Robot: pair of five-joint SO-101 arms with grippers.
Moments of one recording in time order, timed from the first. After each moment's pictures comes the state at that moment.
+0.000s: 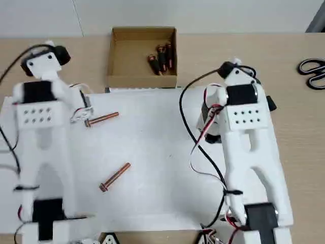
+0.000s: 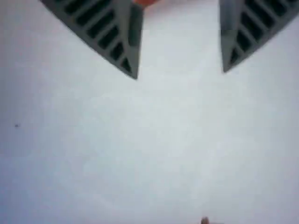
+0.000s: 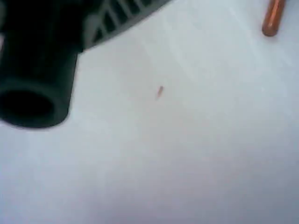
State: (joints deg) left arm -9.2 -3.7 -3.6 99.4 28.8; right arm -9.9 -12.4 5.7 98.2 -32.3
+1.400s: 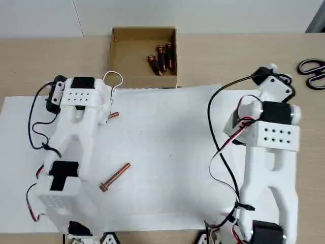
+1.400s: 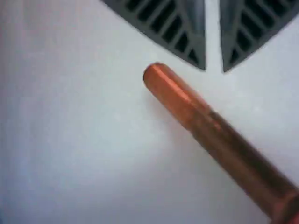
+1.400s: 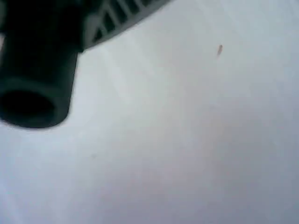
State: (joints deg) left arm -1.8 18.2 -1.1 73.8 84.4; right arm 5.9 -21.4 14.2 91.9 -21.8
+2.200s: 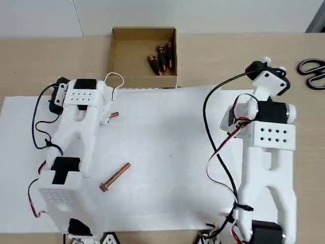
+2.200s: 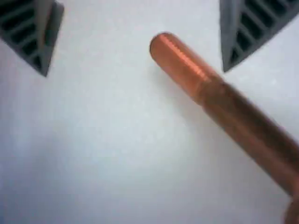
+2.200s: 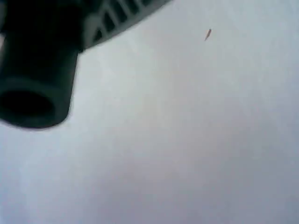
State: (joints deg) left arm -1.8 20.4 -1.1 70.7 85.0; right arm 2.3 -21.4 14.2 87.6 -21.1
